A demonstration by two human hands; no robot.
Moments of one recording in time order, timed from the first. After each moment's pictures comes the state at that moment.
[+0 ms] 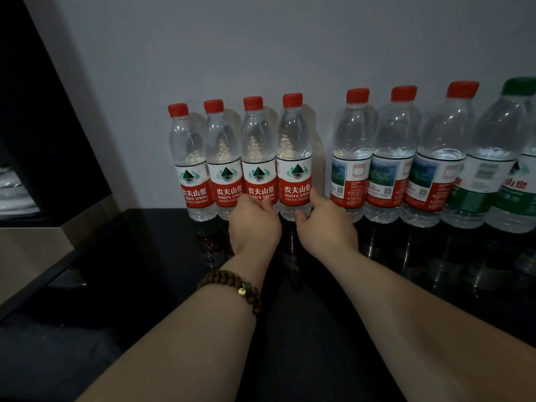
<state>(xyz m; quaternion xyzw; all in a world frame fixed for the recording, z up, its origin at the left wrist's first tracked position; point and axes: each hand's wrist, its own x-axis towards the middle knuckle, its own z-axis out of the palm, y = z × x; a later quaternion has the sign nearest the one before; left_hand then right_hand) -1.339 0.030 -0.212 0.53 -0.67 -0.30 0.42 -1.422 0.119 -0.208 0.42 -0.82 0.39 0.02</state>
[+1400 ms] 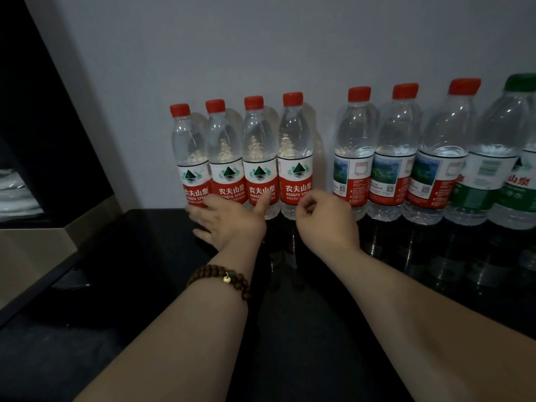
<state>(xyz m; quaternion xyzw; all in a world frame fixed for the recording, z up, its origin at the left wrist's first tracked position) -1.325 0.005 -0.214 0.63 -0.62 -0.24 0.40 -1.419 0.112 -0.210 0.38 -0.81 0.45 0.03</state>
